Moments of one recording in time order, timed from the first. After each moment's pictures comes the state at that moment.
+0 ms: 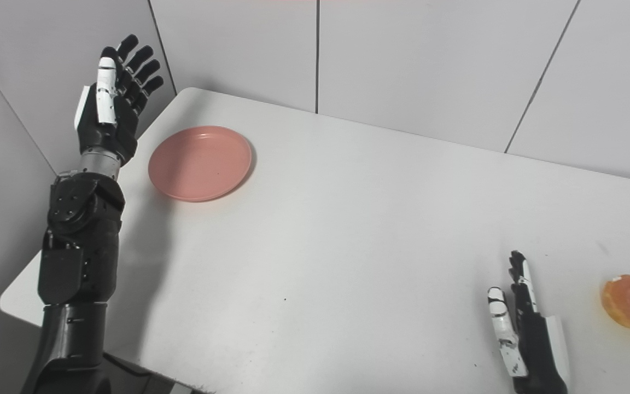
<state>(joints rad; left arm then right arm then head) -0.41 0.32 0.47 -0.06 -0.31 0.21 0.03 -0.03 -0.14 0.08 -0.09 -0.21 -0.07 0.03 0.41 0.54</state>
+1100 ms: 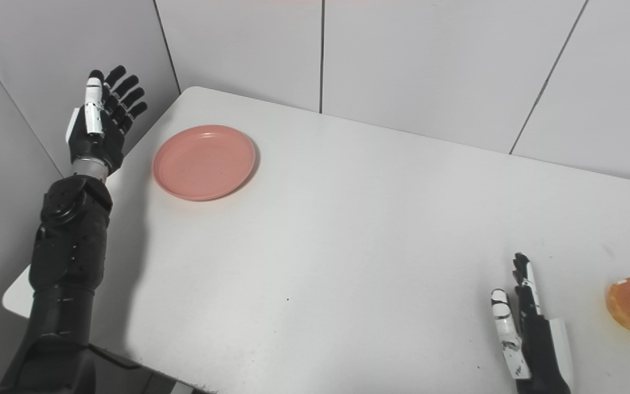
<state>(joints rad) -0.43 0.39 0.51 0.22 -0.37 0.17 0.02 -0.03 -0.14 0.08 -0.09 -0.22 -0.07 0.04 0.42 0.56</state>
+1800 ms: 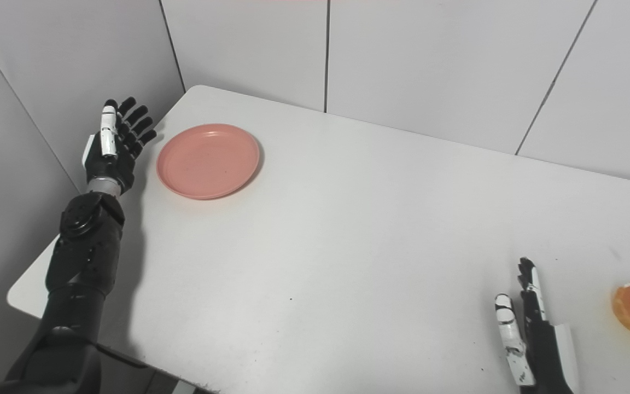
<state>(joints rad) -0.45 0.39 0.51 0.47 -0.37 0.04 0.00 -0.02 -0.14 0.08 -0.12 -0.23 -0.05 0.04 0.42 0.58</state>
